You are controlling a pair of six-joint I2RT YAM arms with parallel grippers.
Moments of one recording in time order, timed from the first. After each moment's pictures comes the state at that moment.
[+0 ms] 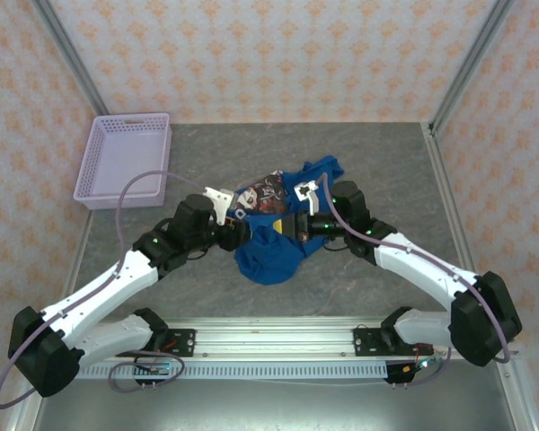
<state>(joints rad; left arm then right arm) -0.60 1.02 0.77 -0.38 0.11 -0.34 0.59 1.23 0.76 0.04 -0.75 0.59</state>
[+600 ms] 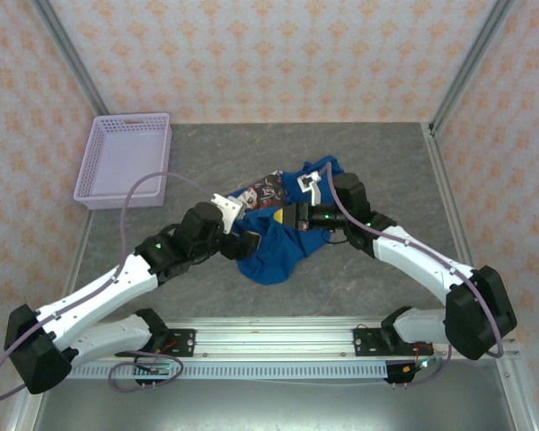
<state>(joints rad) -0.71 1.01 0.80 -0.44 -0.06 -0.24 0.55 1.27 0.81 0.04 -0.76 0.69</state>
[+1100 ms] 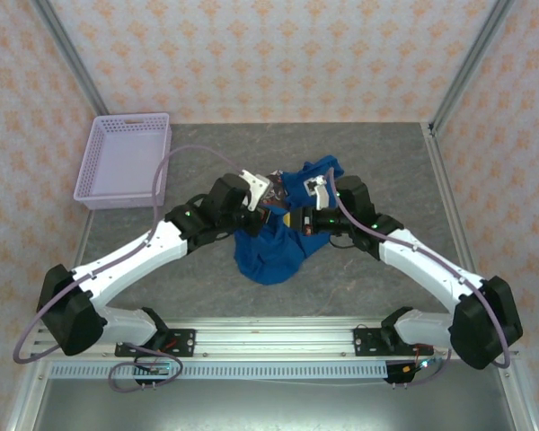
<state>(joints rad) -0.69 1.31 1.08 -0.47 0.07 -0.22 0.54 1.21 0.82 -0.18 -0.57 0.54</state>
